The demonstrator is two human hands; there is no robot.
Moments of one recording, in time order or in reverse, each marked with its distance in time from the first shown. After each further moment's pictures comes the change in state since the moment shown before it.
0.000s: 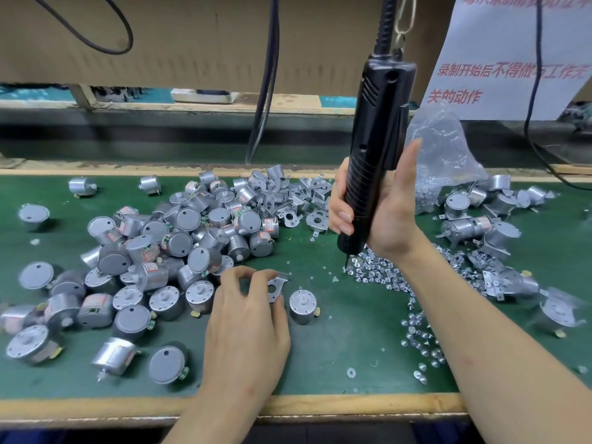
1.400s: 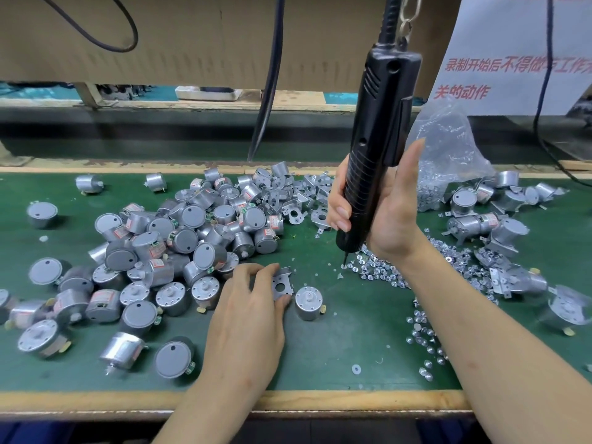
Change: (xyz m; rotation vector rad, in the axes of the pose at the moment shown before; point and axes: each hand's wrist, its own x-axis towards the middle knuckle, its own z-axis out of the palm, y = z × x) left_hand 0.005 -0.008 -0.004 0.027 -0.096 0.069; right_hand -0.002 0.004 0.007 -0.042 0.017 -0.065
